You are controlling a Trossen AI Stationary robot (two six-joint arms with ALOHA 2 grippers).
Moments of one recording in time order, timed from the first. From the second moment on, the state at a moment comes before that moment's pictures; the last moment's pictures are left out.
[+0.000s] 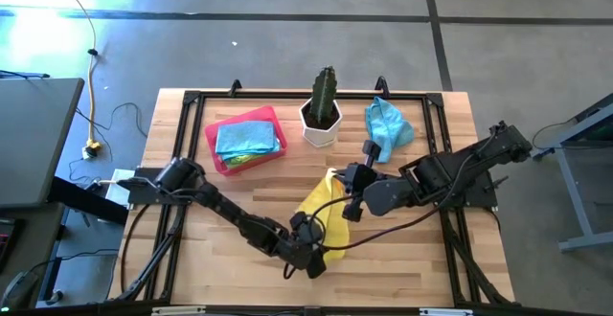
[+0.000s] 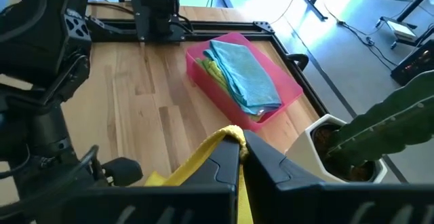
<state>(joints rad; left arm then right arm) -0.38 2.10 1.29 0.06 -0.51 -0.76 0.44 1.51 1.58 -0.80 0.73 0.28</state>
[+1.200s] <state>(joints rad) -0.47 1.40 1.29 -0.96 -0.71 -0.50 0.58 1.51 1.58 -1.04 0.75 0.23</state>
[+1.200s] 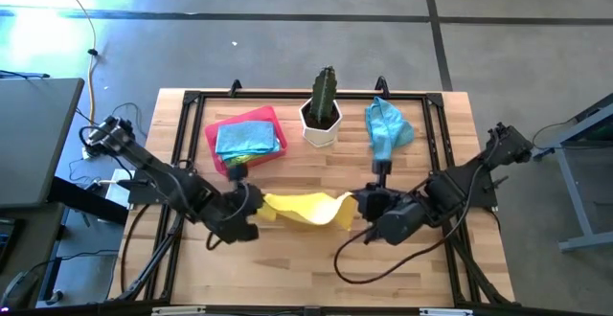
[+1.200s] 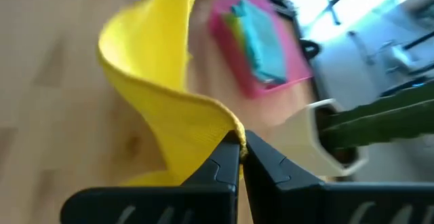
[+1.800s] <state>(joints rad) -0.38 1.37 1.29 -0.99 -1.08 0.03 0.34 1.51 1.58 -1.07 0.82 0.03</state>
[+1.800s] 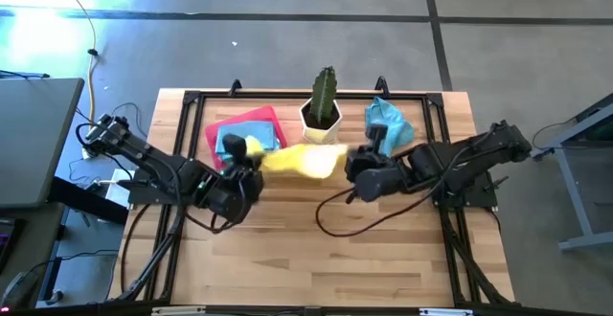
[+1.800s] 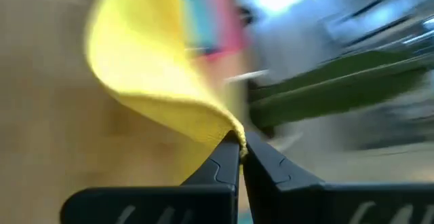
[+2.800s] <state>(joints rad) -0.53 1.88 1.40 -1.01 -0.54 -0.33 0.52 1.53 0.99 -0.50 0.31 0.40</state>
